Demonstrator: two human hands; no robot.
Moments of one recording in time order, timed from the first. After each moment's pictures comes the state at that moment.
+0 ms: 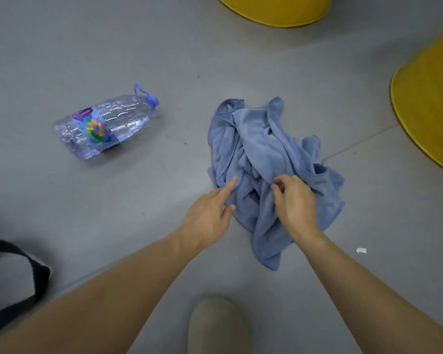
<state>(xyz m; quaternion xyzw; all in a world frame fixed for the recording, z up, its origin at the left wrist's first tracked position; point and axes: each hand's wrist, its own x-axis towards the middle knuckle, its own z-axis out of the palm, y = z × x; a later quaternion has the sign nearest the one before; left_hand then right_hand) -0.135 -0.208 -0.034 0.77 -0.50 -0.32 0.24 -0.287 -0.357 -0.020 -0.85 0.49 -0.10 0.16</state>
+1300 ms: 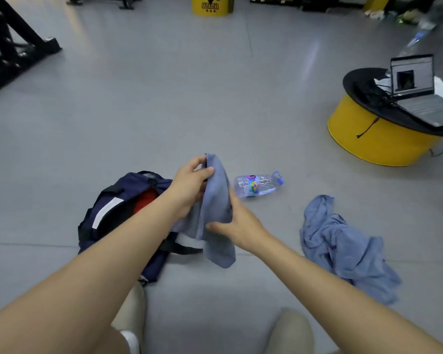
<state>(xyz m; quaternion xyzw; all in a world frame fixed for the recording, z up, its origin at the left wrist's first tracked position) -0.035 0.117 0.351 0.68 -0.01 -0.26 0.69 -0.139 0.001 0.309 -0.86 0.14 0.10 0.49</state>
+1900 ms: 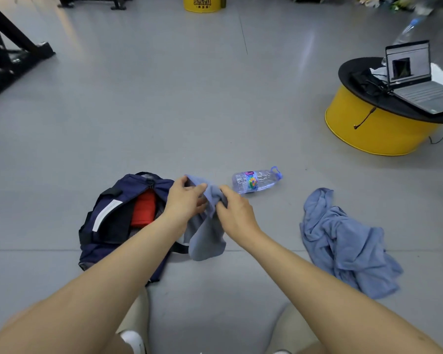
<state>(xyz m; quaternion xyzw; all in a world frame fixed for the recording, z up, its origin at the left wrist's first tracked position) -0.050 0.121 0.315 0.71 0.07 -0.23 0.67 -0.123 0.006 0.294 -0.87 0.18 -0.03 0.47</state>
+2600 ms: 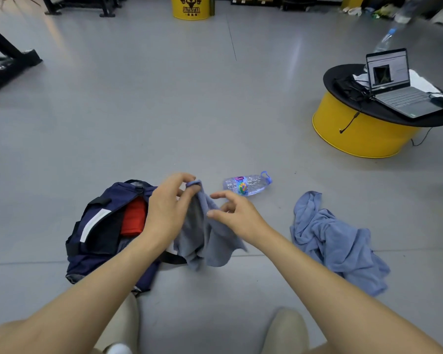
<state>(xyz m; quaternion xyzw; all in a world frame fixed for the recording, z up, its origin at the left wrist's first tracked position) -0.065 0.129 0.332 0.84 -0.21 0.03 0.50 -0.138 -0.041 0.307 -0.80 0.12 0.02 0.59</state>
